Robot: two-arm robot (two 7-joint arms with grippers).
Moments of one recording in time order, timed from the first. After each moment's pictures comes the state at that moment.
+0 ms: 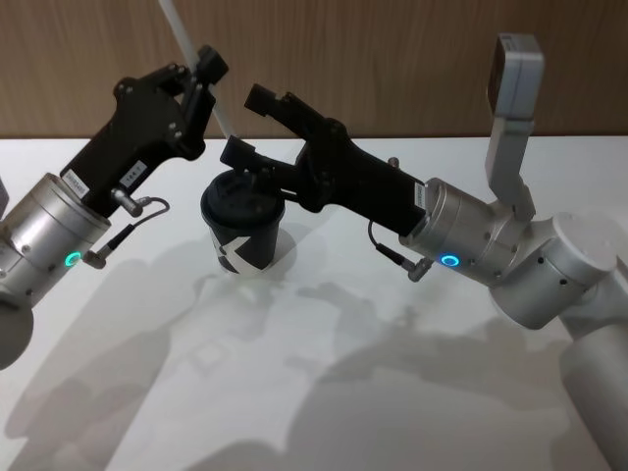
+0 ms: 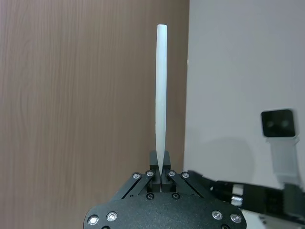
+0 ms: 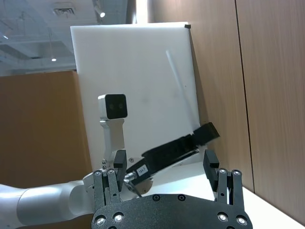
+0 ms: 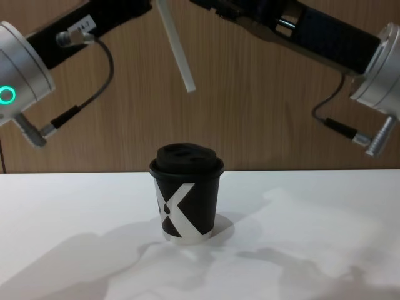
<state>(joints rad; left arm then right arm) -0.34 0.41 0.38 -1.59 -0.81 -0.30 -0.60 0.41 0.24 -0.36 -1.47 0.73 0.07 0.99</state>
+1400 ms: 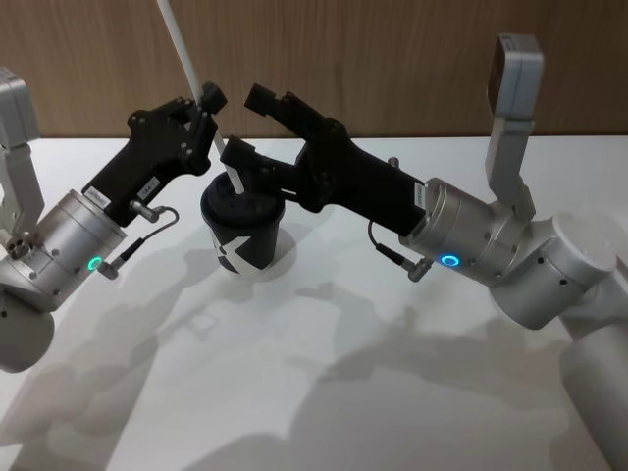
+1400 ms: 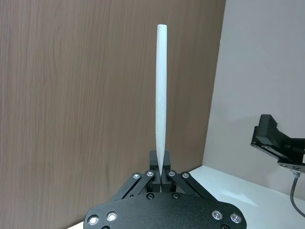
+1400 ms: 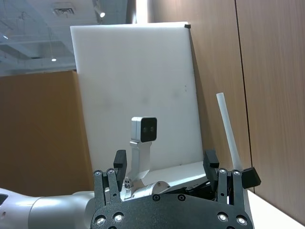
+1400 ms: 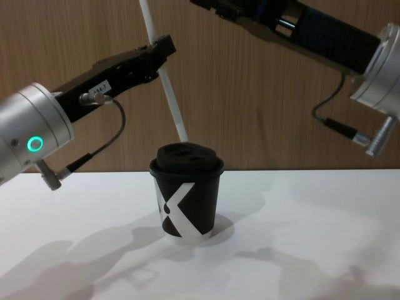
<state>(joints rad) -0.39 0.33 0.38 -1.38 -0.75 -0.27 -0.59 0.41 0.24 -0.36 -1.47 0.73 0.07 0.99</state>
